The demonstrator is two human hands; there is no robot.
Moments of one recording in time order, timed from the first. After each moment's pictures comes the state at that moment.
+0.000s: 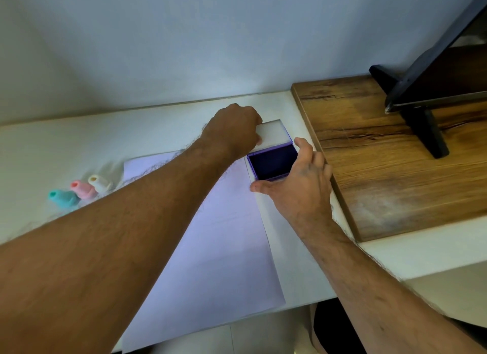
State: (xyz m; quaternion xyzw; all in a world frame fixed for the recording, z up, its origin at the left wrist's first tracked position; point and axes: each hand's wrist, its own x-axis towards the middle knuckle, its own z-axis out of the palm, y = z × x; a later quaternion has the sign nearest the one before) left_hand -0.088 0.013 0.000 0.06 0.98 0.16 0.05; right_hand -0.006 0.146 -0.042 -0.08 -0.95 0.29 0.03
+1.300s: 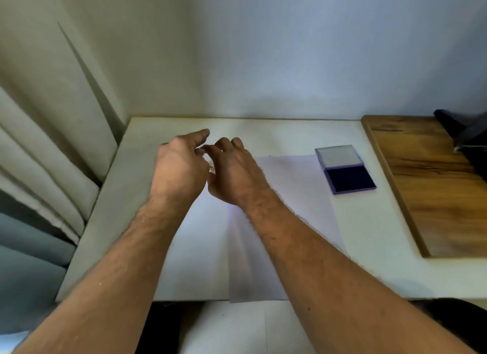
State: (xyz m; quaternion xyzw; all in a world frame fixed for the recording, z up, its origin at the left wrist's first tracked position) left_hand 0.076 -0.172 0.053 -0.27 0.88 0.37 -0.11; right_hand 0.021 -0.082 -0.008 0.34 -0.91 0.23 0.08
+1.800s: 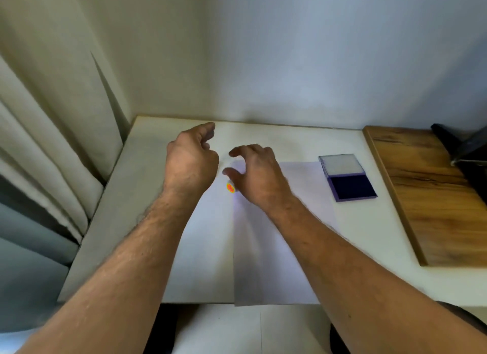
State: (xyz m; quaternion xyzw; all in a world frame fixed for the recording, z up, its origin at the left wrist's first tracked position) left_hand 0.064 -0.181 0.054 -0.28 0.85 0.44 -0.13; right_hand 0.012 -0.062 -0.007 0.23 -0.93 0.27 0.01
